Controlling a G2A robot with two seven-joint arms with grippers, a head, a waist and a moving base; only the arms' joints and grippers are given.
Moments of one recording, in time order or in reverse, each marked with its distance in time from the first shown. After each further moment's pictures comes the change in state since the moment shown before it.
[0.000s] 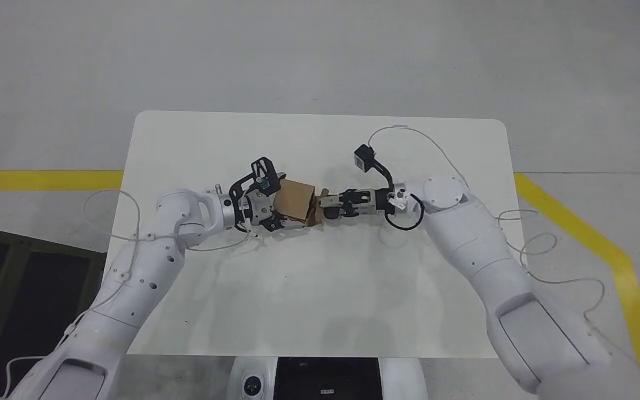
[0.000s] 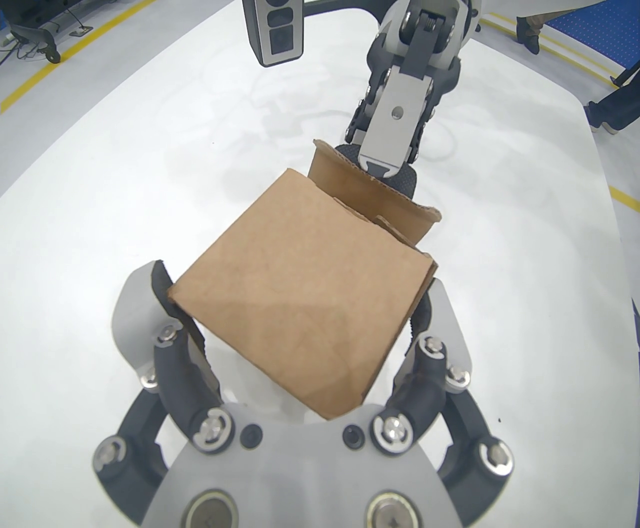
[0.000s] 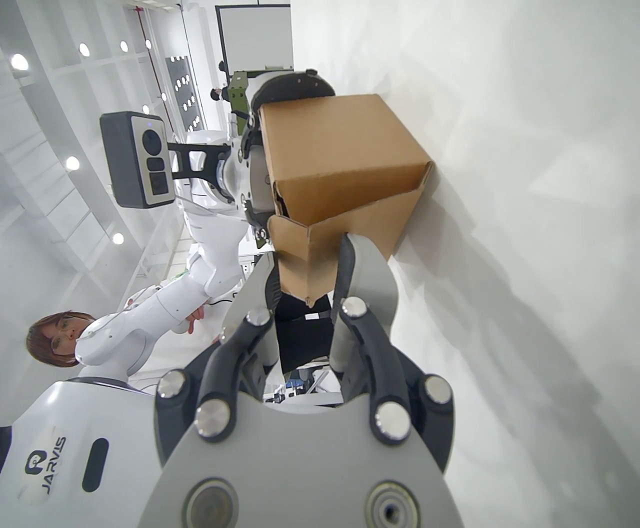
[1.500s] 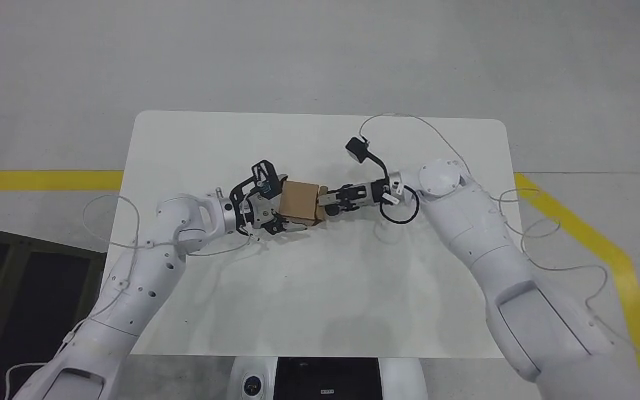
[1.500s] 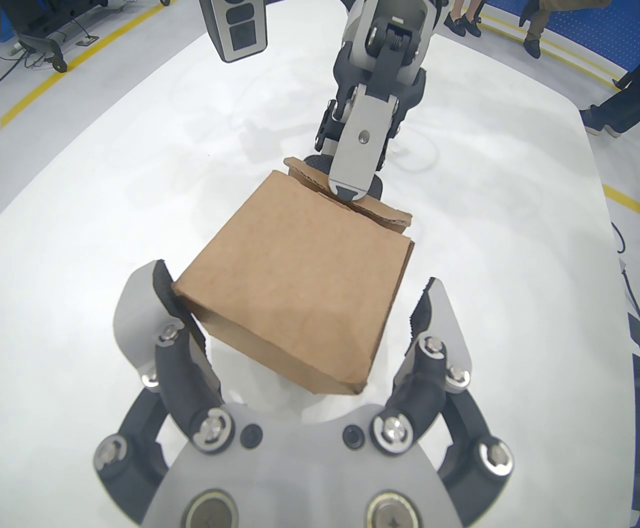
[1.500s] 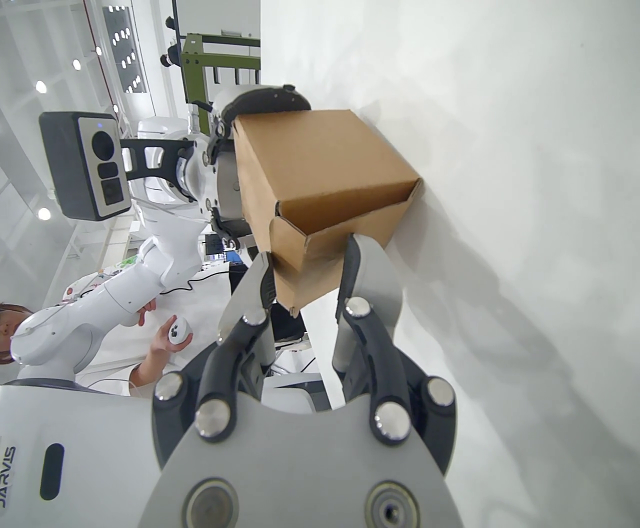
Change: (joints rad) left arm 0.053 0.005 -0.029 -0.074 0.002 0.037 -0.014; right arm 0.072 -0.016 -0.017 0.007 -0.161 -0.026 0.000
